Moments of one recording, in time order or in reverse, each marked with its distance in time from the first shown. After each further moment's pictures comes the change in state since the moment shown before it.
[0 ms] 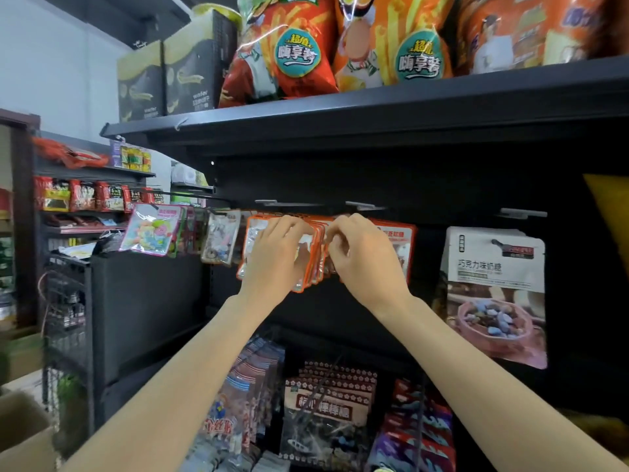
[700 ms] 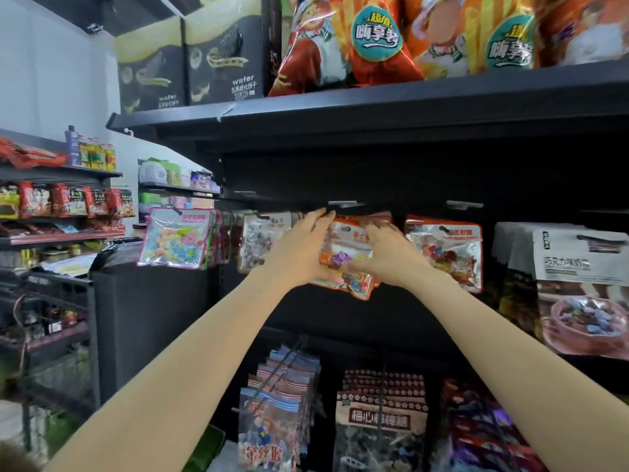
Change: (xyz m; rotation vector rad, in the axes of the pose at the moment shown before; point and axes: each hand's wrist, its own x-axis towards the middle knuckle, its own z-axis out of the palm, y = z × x) left_hand 0.028 -0.113 -0.002 0.004 -0.539 0.061; right_hand 0.057 -0.016 0.089 -0.284 -0.421 0.355
